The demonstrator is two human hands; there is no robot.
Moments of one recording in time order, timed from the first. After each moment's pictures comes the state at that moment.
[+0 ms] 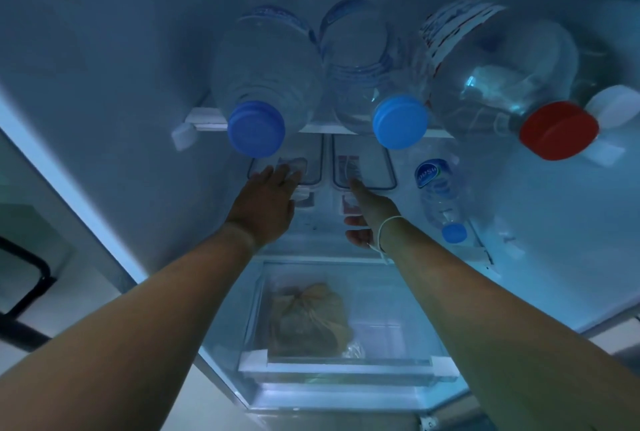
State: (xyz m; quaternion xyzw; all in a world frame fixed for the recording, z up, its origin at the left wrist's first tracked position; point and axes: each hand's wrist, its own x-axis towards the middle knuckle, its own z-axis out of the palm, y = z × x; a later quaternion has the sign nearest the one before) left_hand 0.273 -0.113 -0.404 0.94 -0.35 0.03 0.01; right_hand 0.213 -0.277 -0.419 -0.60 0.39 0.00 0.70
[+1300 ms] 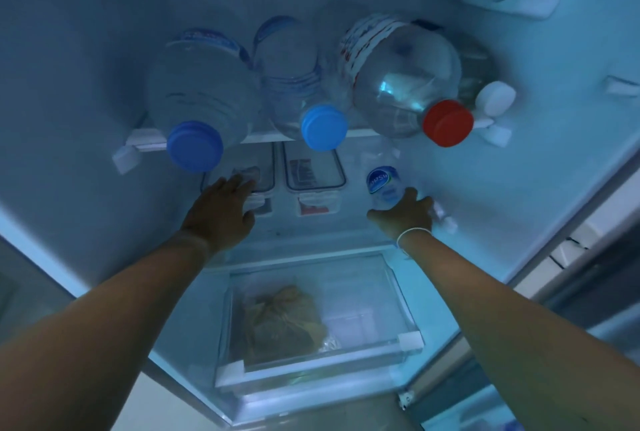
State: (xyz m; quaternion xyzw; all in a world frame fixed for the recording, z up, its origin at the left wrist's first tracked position) left_hand 0.278 -0.109 -0.398 0.93 -0.35 -0.01 0.06; right_hand 0.144 -0.335 -0.416 -0.80 0.49 -0.09 0.32
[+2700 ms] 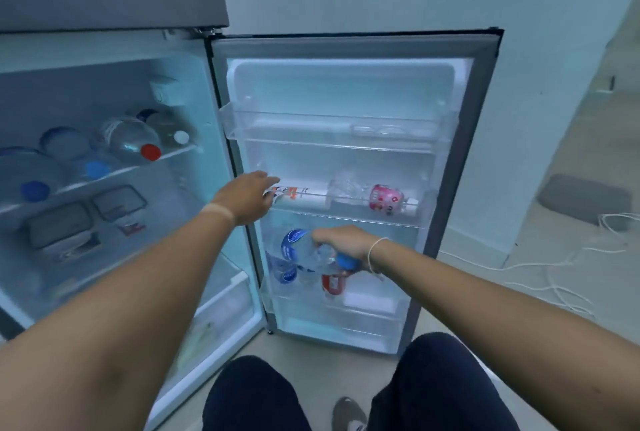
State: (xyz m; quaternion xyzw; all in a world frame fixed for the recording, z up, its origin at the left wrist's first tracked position) left_hand -0.127 -0.147 -0.237 0.73 -0.67 0.00 0.09; right_hand -0.319 -0.165 -0.283 -0.63 0.52 -0.13 0.56
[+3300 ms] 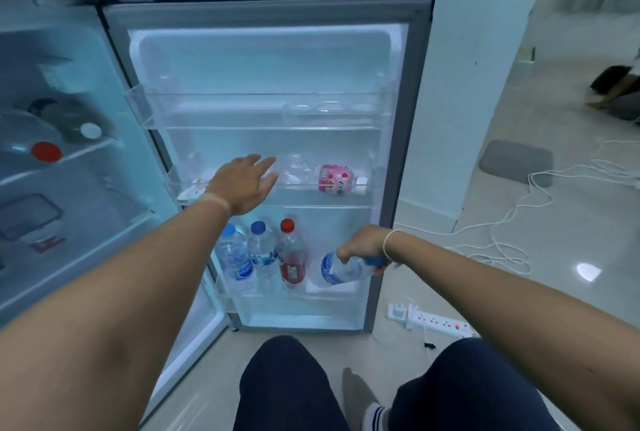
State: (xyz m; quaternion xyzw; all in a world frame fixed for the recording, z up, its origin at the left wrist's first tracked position) left_hand -0.186 -0.209 -0.261 0.67 -0.74 0.01 0.08; right_hand -0.417 -0.196 -0.312 -0.63 0.65 0.01 0.43
